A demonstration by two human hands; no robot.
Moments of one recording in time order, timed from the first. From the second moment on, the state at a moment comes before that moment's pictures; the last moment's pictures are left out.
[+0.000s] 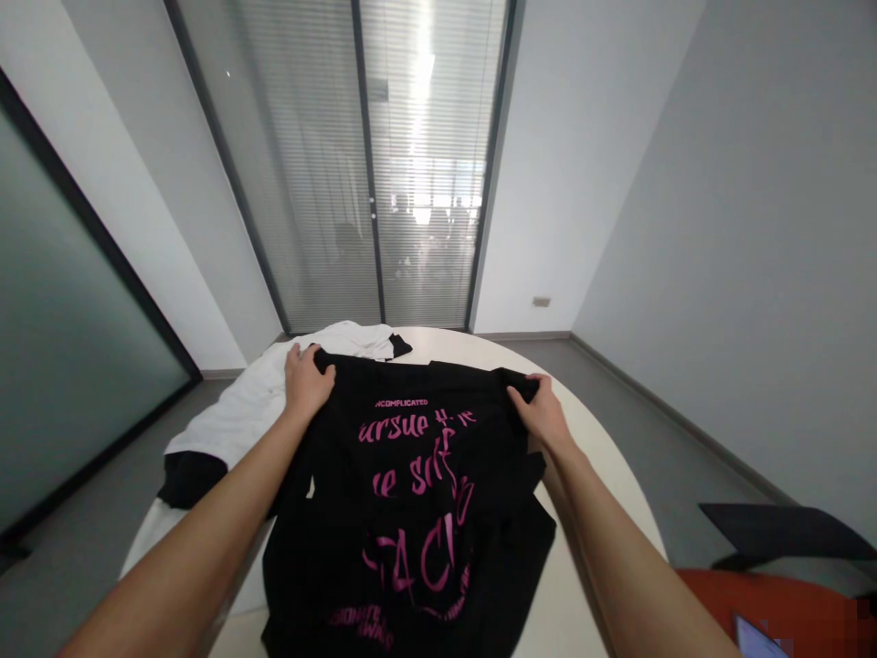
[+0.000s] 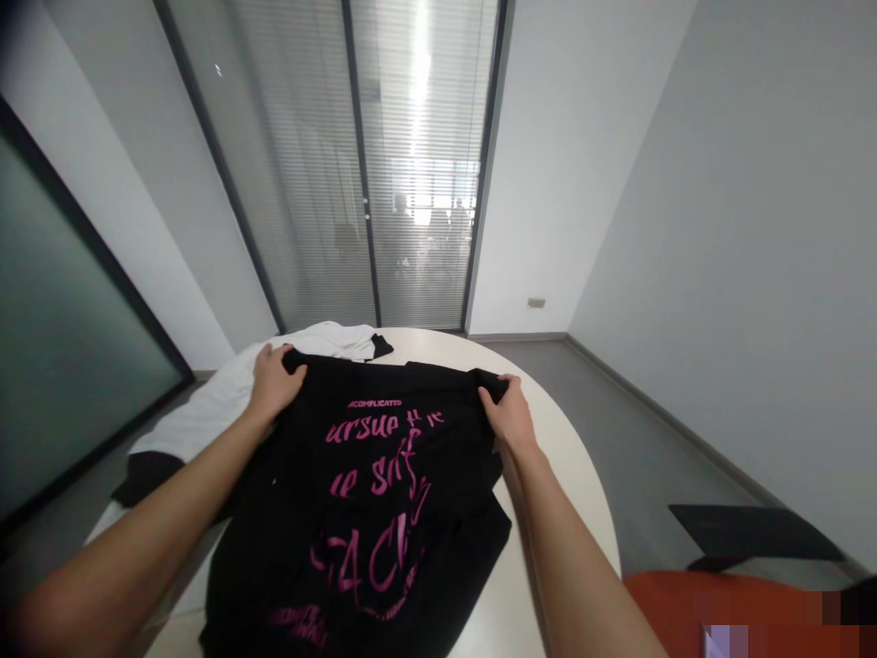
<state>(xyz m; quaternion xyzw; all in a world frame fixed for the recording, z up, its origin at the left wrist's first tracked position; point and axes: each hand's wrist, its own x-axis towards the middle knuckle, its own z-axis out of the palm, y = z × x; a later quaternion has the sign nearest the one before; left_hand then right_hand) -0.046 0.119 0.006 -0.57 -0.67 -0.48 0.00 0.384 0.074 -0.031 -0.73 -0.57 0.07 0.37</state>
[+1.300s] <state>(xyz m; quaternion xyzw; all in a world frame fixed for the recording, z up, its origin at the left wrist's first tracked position) 0.021 0.056 0.006 -0.78 -0.59 -0.14 -0.11 0.333 0.057 -0.006 -0.58 -0.80 0.11 0.09</state>
